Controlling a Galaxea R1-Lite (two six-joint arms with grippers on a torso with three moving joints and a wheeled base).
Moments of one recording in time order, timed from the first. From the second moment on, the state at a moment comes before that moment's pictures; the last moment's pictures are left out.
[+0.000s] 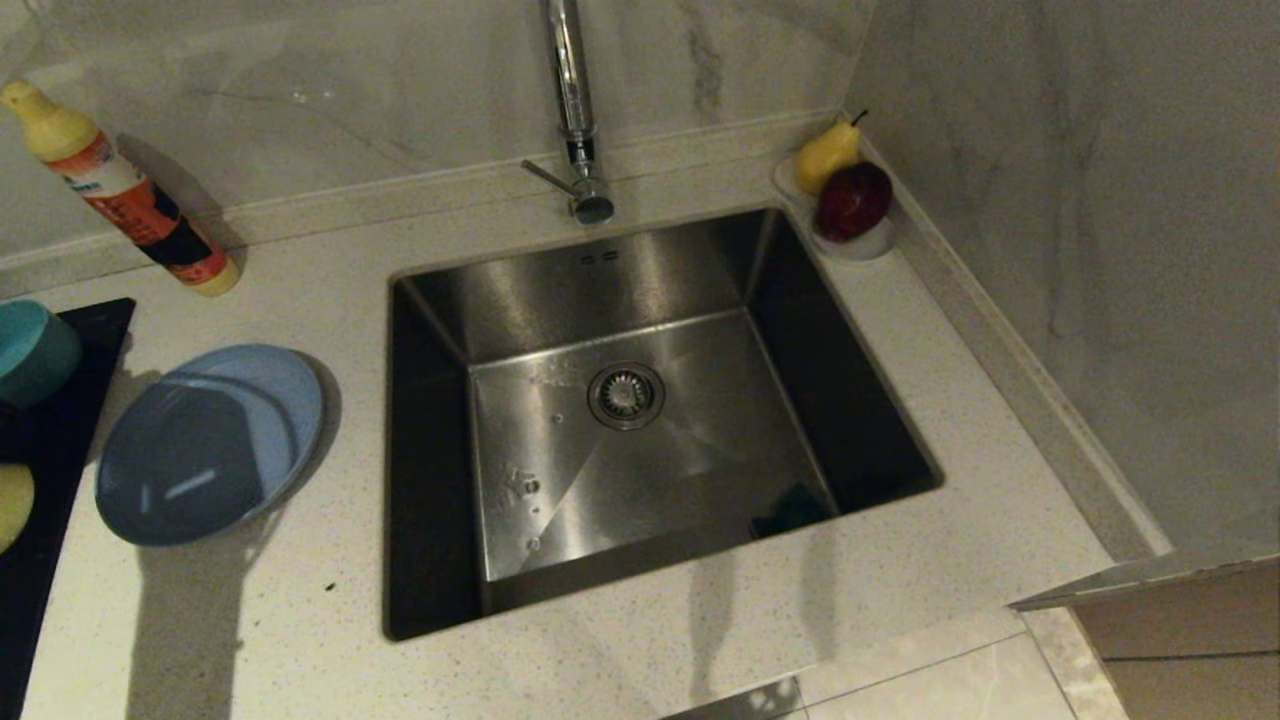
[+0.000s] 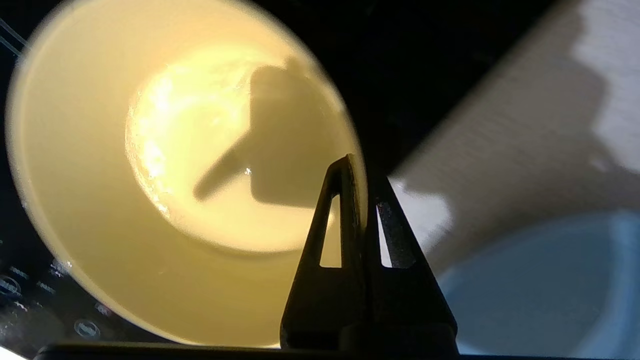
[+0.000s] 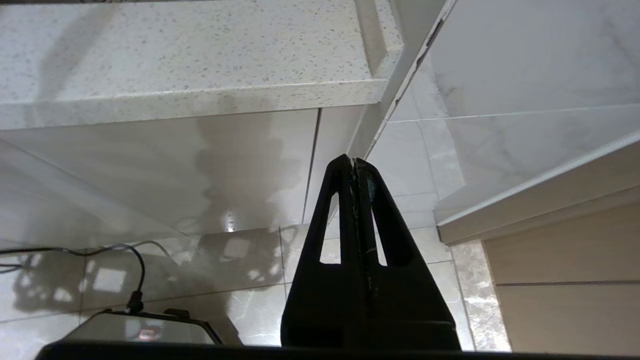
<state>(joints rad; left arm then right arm) 0.74 1.83 -1.44 0.36 -0.24 -0.38 0.00 0.00 0.00 0.00 0.03 -0.09</state>
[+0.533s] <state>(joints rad) 0.72 1.64 -1.45 0.49 -0.31 -0.36 0.00 0.00 0.00 0.00 0.03 -0.09</state>
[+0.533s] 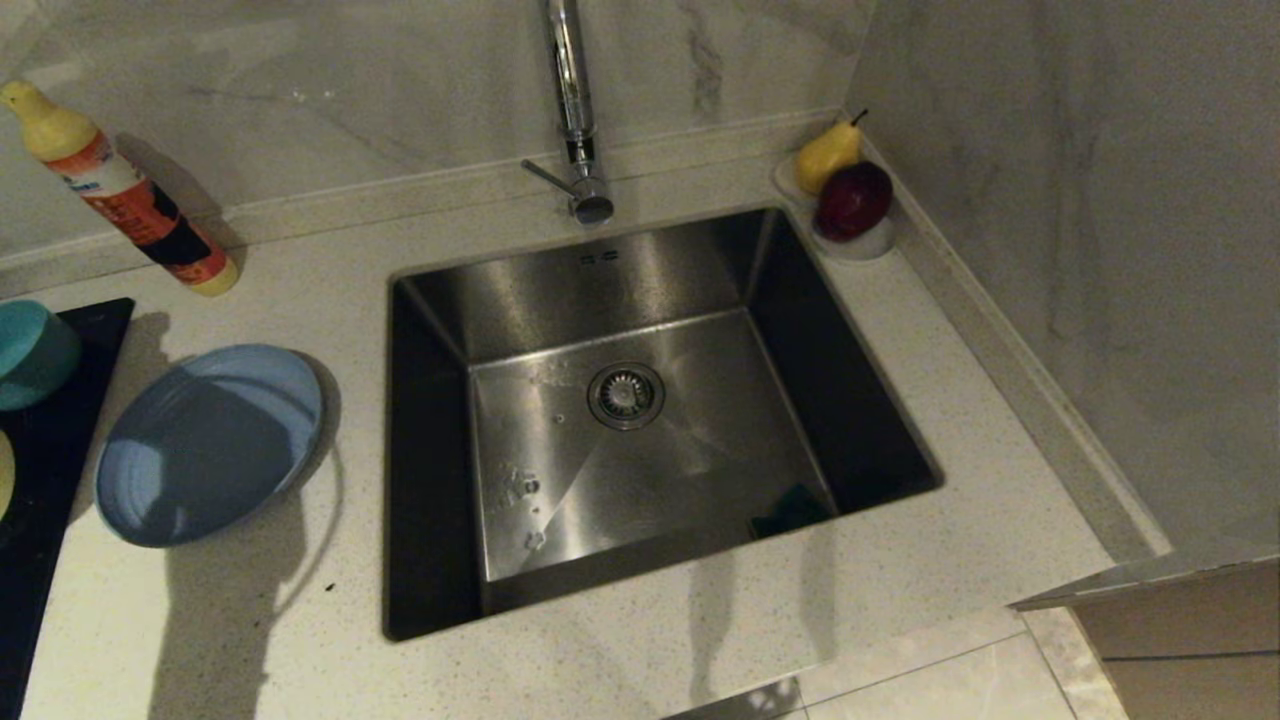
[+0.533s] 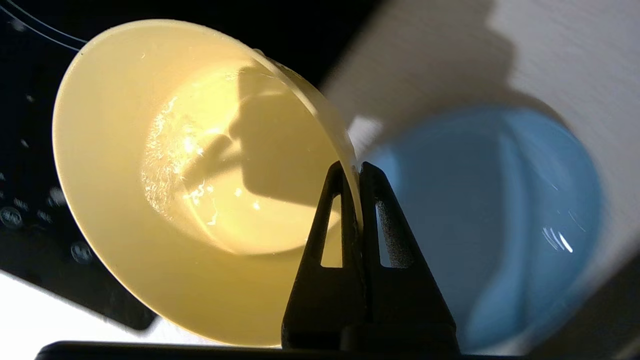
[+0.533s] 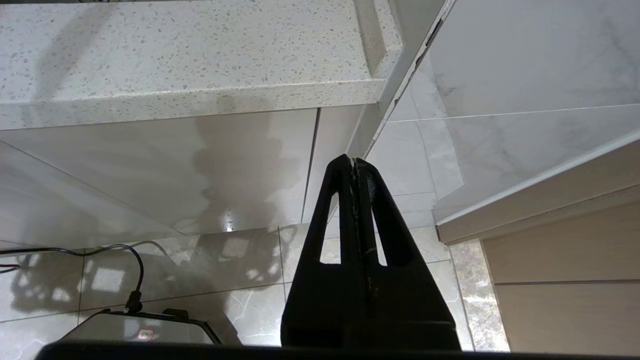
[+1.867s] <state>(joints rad) 0.18 1.72 -1.44 0.37 -0.01 -0.30 0.00 0.00 0.00 0.00 0.03 -0.09</state>
